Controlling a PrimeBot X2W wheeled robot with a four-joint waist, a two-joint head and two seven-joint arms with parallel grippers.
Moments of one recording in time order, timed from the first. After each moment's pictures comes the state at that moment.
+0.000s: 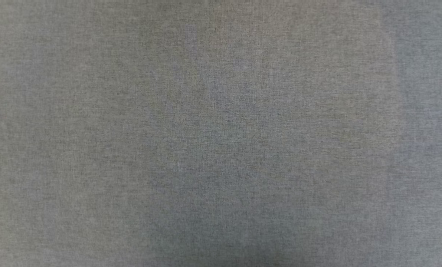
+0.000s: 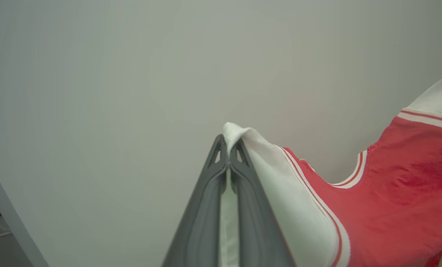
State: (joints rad) left arm -1.71 0.49 -0.71 0.62 -0.67 -0.02 -0.26; right arm -1.75 -0.51 0.50 0.77 0.41 0.13 -0.06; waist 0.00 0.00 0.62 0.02
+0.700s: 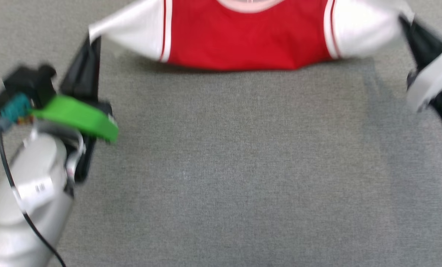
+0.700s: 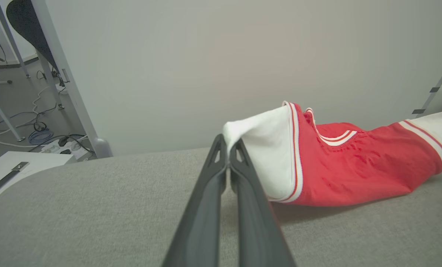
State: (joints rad) left arm -0.64 0.52 -0.43 0.23 -0.65 0.04 -0.26; right arm -0.95 -0.60 0.73 0.62 0.74 0.13 -0.21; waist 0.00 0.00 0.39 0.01
